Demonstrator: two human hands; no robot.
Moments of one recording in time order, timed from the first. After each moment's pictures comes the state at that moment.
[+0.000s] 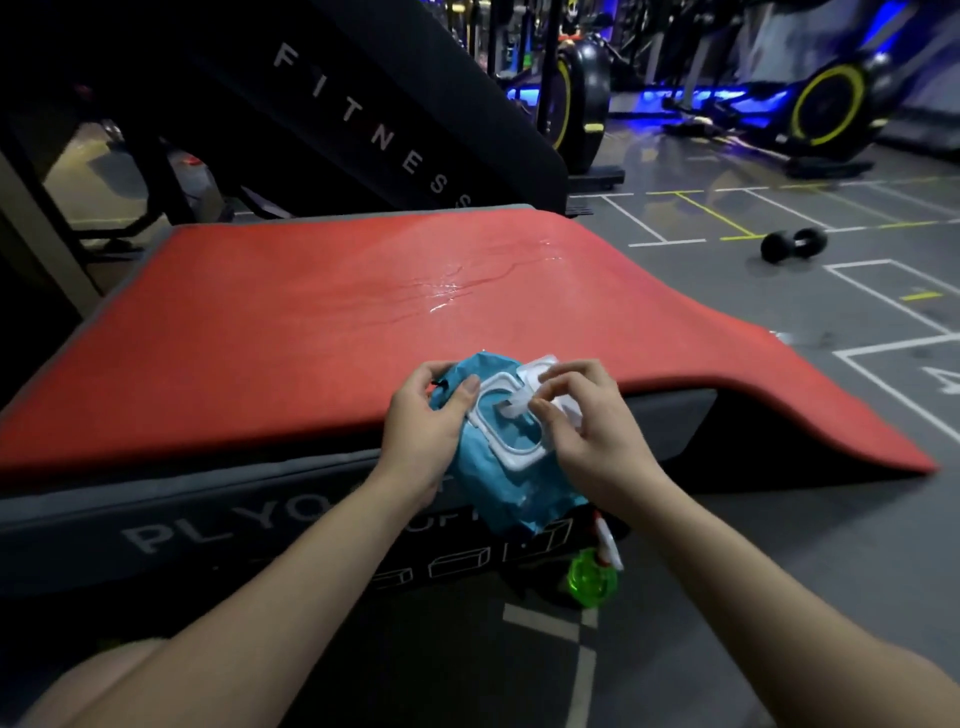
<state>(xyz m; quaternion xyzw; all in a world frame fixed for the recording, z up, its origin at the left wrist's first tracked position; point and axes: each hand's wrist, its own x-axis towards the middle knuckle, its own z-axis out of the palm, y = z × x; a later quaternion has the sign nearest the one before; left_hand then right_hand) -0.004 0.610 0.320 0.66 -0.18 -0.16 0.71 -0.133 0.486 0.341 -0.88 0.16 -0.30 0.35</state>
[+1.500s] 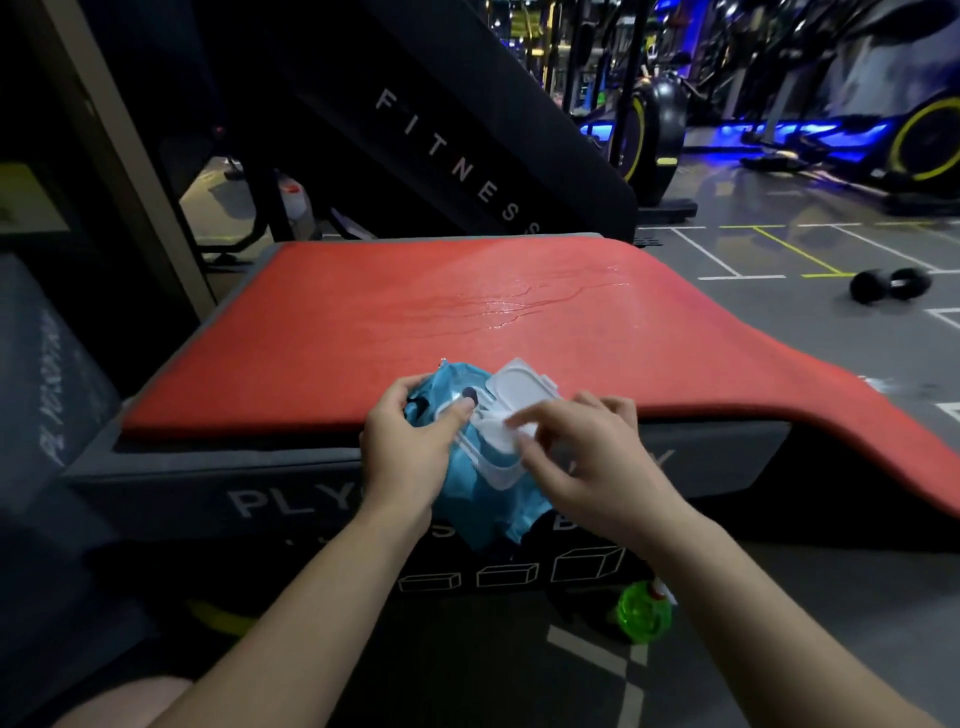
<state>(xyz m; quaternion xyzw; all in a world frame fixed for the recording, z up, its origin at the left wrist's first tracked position) -0.015 0.688 0.342 0.71 -0.09 0.00 0.70 -0.128 0.547 0.366 -0.93 0.04 -0.26 0.25</state>
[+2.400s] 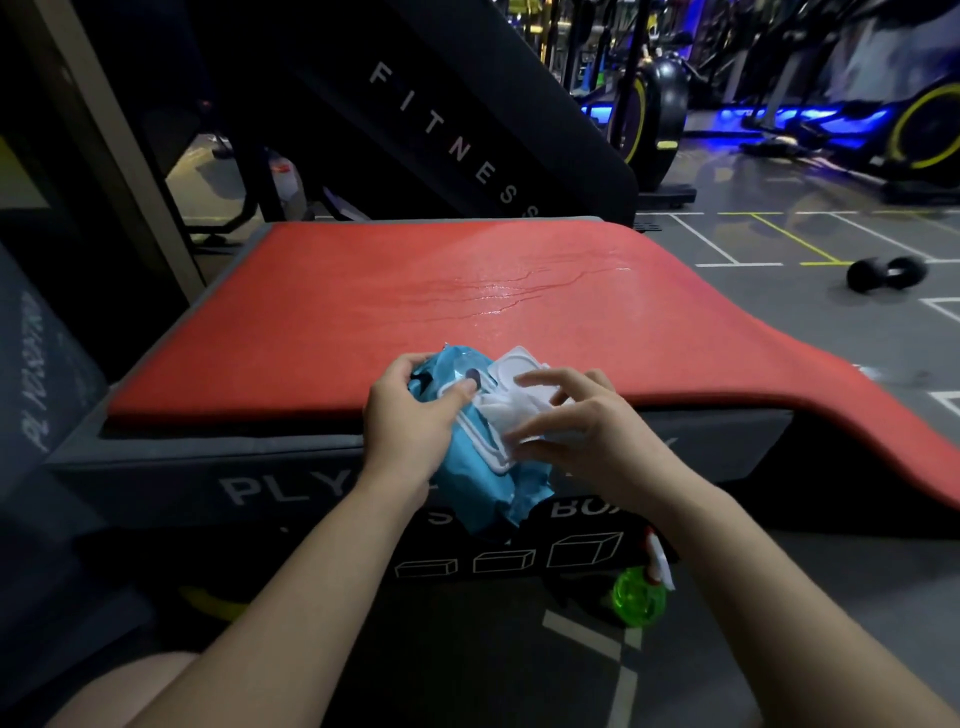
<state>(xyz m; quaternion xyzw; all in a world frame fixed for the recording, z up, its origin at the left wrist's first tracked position) -0.003 0.684 0.347 0.74 -0.10 0.00 0.67 -0.109 0.520 0.352 -0.93 -0.04 -0.21 0.28</state>
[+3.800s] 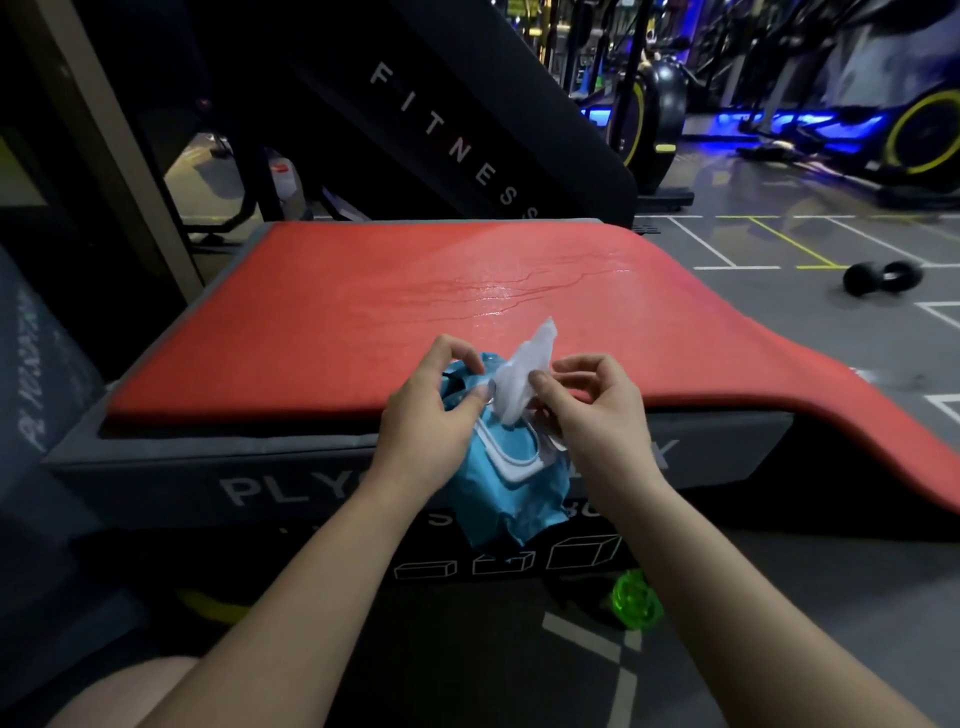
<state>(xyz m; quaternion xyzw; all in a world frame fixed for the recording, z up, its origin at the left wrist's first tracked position) -0.016 0.691 0.361 0.79 -0.26 -0.01 0.56 -0.093 0.551 0.358 -0.65 0.23 -0.29 0.66</state>
